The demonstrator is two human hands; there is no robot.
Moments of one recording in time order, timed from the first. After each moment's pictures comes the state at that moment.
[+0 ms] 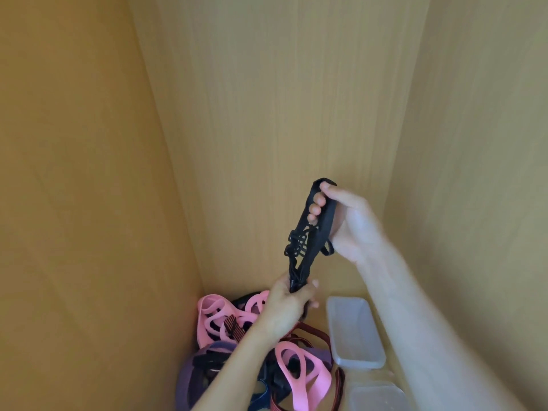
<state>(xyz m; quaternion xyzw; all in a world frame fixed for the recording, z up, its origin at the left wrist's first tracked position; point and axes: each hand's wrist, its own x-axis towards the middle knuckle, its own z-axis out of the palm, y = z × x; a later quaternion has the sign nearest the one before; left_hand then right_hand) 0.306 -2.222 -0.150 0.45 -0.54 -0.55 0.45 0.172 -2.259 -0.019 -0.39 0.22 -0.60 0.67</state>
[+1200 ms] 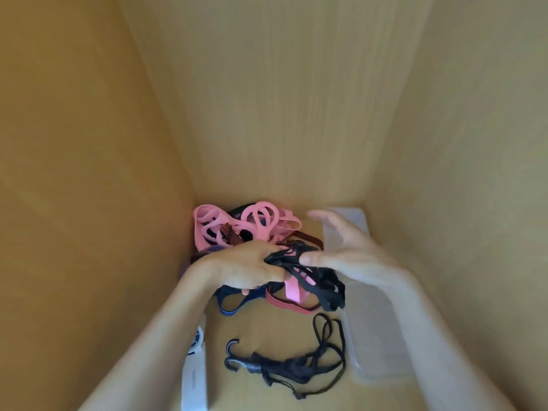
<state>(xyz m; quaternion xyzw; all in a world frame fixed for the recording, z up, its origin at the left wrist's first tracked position) 0.369 -2.178 -0.171 0.47 -0.72 -0.52 0.03 0.138 -2.166 -0.176 -0.65 0.52 -0.26 0.49</state>
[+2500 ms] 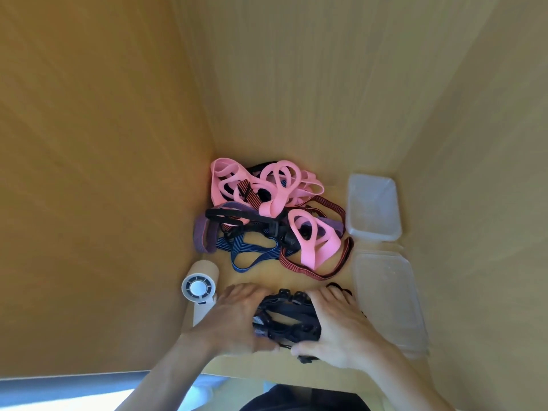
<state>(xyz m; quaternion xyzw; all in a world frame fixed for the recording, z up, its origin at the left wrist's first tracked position) 0.420 -2.051 -0.323 0.58 -0.76 -0.30 -0.01 0.174 -2.065 -0.308 -0.81 0.52 0.06 0.26</state>
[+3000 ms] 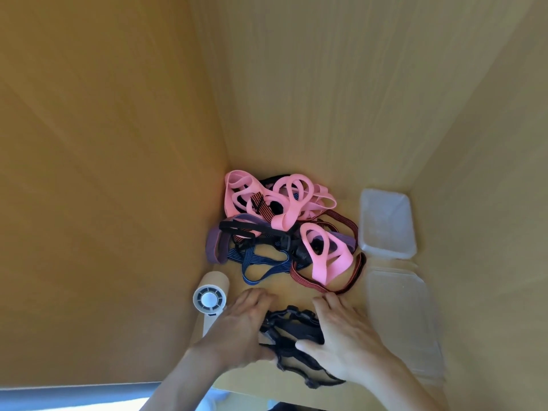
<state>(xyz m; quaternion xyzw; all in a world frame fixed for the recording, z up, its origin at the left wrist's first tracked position) 0.421 -2.045 -0.308 0.59 -0.77 -0.26 0.01 0.192 -2.066 -0.282 -0.80 0.54 0.08 0.23</state>
